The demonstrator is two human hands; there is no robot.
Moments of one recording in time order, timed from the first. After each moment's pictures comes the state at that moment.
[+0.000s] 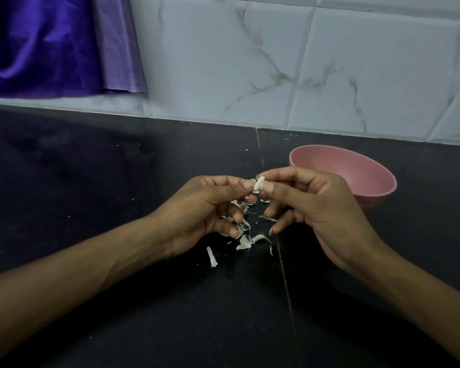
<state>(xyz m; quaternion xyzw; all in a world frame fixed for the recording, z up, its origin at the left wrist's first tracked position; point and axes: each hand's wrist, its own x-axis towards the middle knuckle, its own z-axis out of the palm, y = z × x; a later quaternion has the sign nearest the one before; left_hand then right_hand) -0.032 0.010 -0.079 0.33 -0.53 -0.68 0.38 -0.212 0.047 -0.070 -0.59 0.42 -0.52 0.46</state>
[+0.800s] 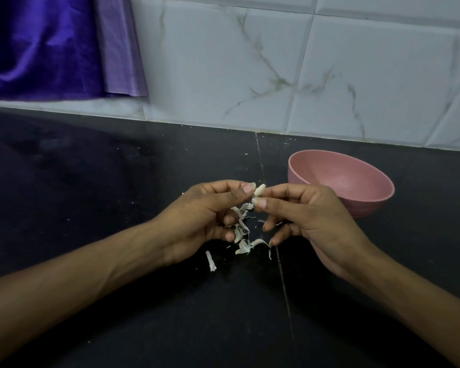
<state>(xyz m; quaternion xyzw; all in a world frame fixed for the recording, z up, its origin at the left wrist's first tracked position) -0.036 0.013 -0.080 0.34 -0.52 -0.68 0.39 -0.212 0.046 -0.074 -0.57 0.46 -0.47 0.49</state>
